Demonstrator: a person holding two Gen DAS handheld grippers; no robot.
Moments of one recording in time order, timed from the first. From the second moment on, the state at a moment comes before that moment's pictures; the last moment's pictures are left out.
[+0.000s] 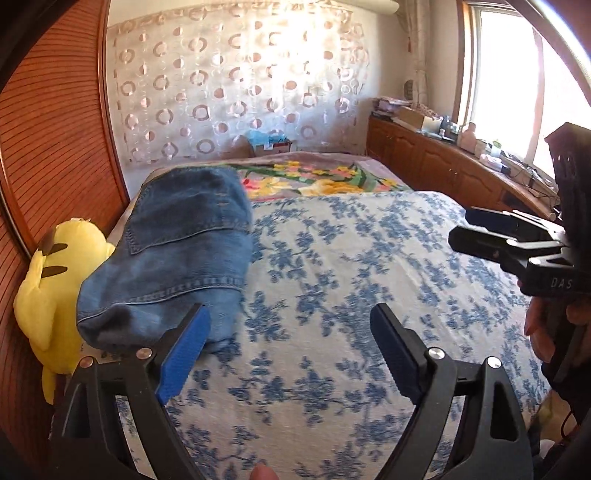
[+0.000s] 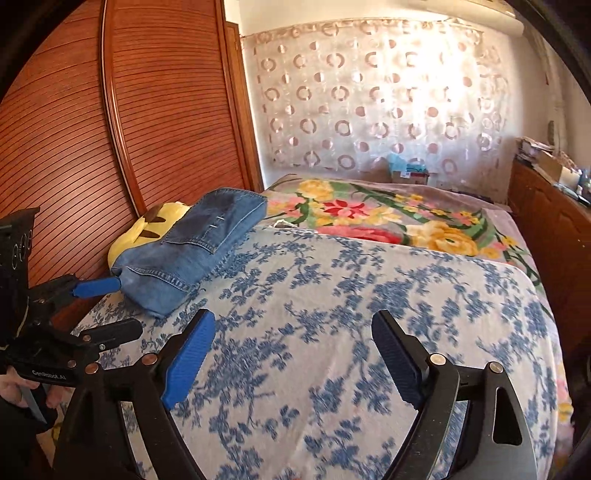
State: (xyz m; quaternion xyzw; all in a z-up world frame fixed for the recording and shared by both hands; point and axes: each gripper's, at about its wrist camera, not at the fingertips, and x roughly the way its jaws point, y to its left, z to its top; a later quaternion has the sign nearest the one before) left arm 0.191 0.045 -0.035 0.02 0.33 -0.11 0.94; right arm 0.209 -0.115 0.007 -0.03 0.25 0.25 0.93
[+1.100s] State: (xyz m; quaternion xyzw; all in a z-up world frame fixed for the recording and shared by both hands) left arm 0.083 -0.018 0.034 0.04 0.22 -0.11 0.97; right arm 0.086 -0.183 0.025 0.00 0.17 0.19 0.97
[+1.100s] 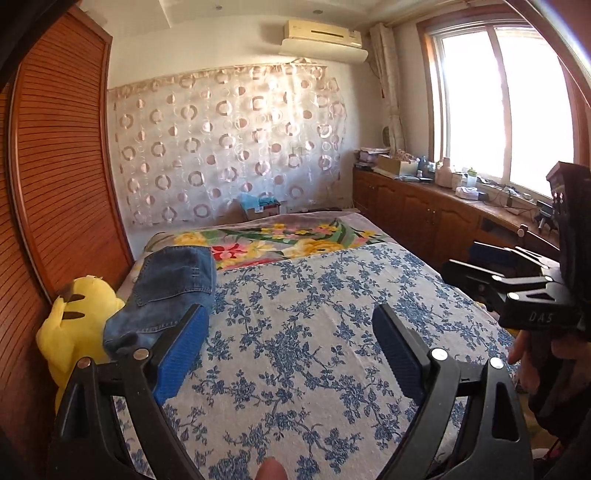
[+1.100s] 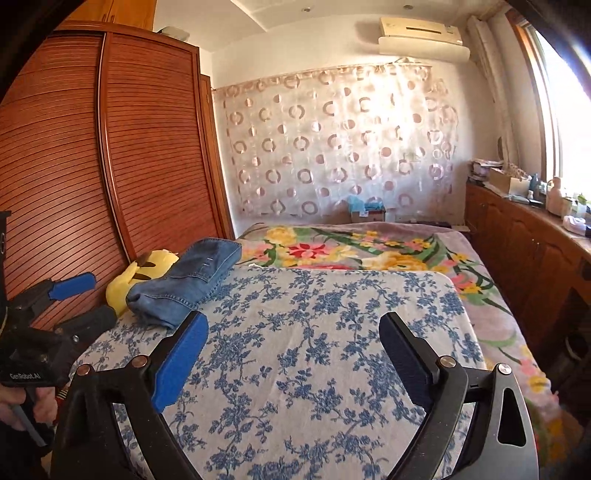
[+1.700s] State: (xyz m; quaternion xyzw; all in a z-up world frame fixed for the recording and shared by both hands) left arm 0.061 -0.015 0.023 0.02 0.23 -0.06 0.97; right arm 0.061 -0.189 0.017 0.02 0.16 0.17 0.97
